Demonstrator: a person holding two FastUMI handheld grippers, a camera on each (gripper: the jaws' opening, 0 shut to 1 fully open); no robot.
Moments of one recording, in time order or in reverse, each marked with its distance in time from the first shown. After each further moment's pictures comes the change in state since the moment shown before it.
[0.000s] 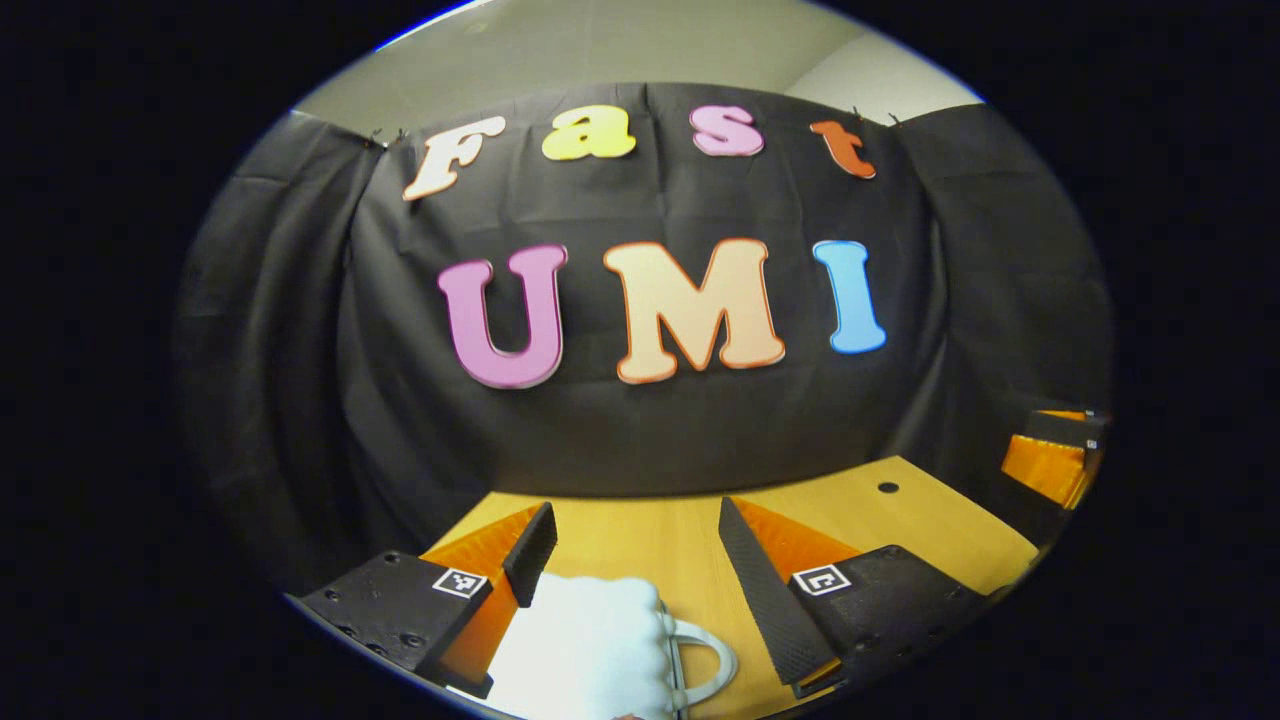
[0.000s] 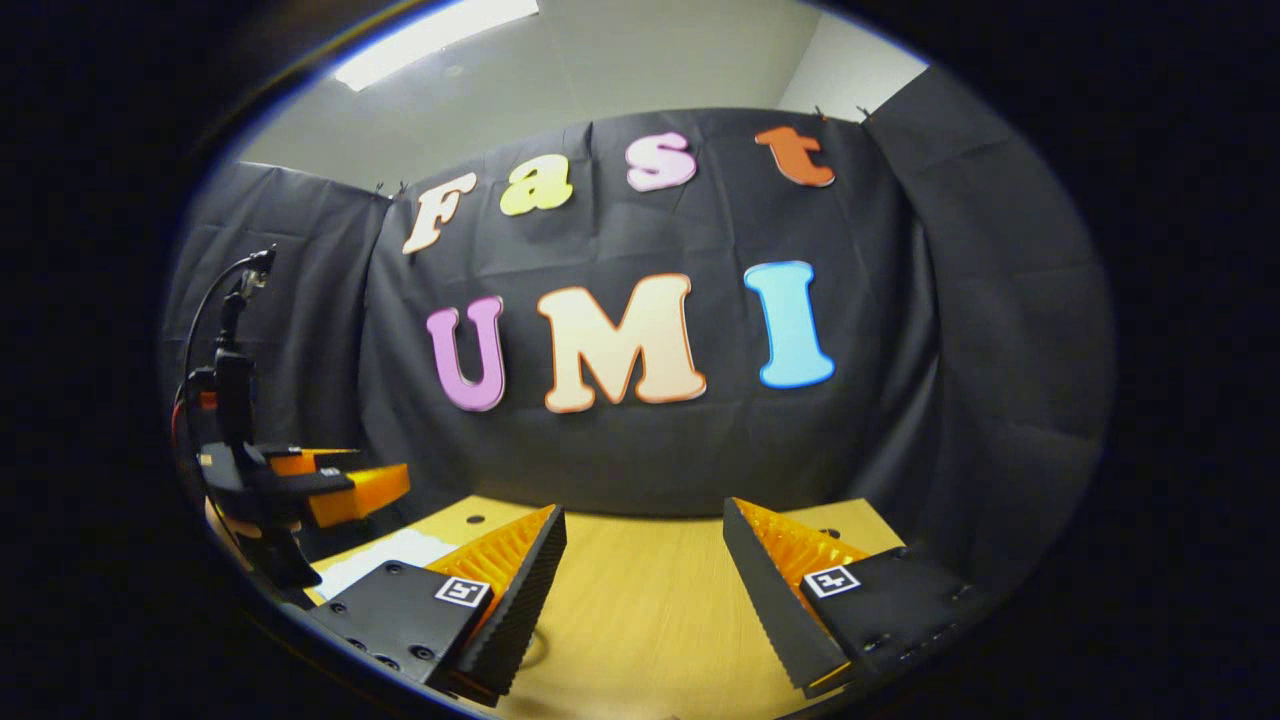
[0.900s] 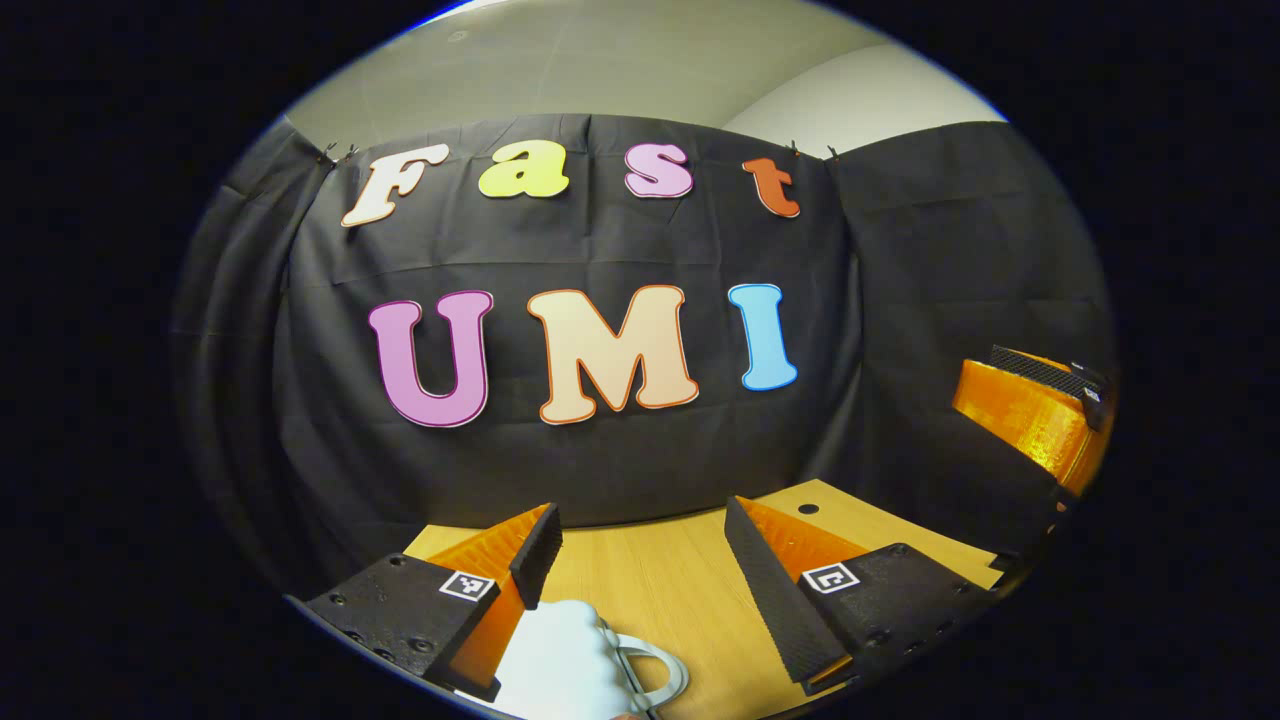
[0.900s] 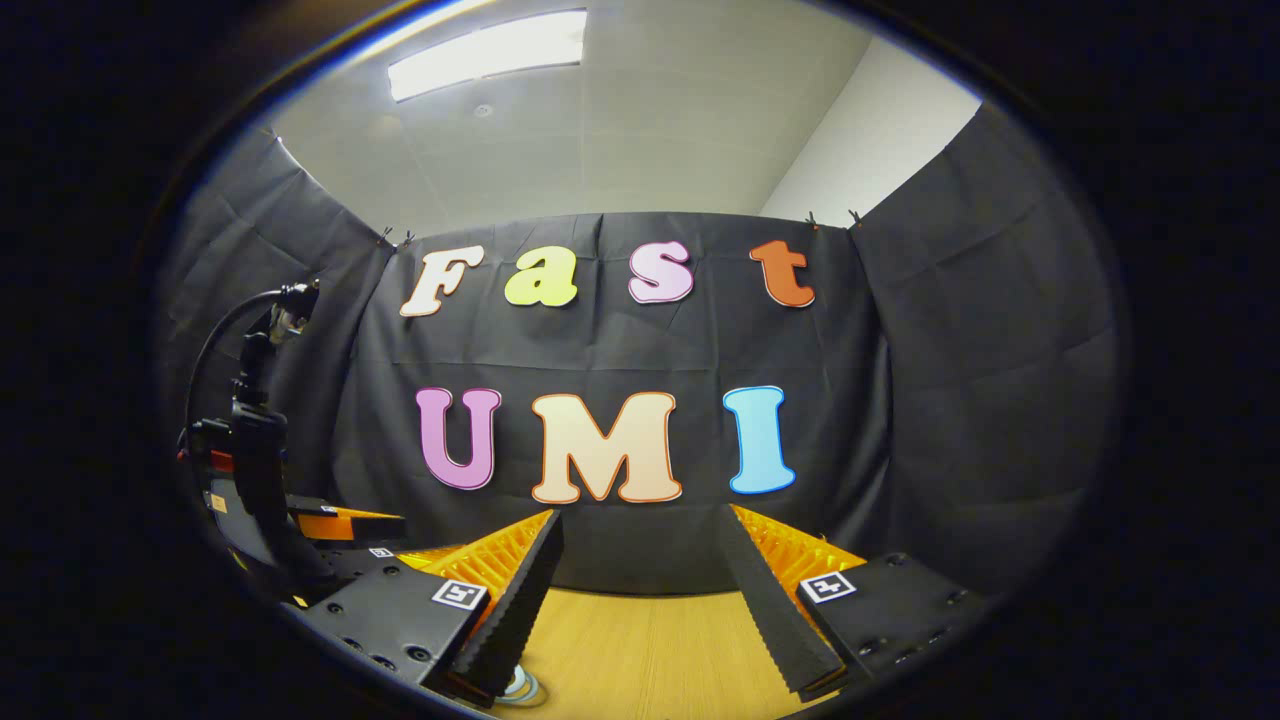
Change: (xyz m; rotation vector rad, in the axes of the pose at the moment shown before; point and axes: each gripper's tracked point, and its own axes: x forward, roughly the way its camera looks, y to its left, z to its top) left arm -0.030 -0.042 0.019 -0.010 -0.055 -0.206; right arm -0.059 0.044 0.083 -0.089 -0.247 -0.099
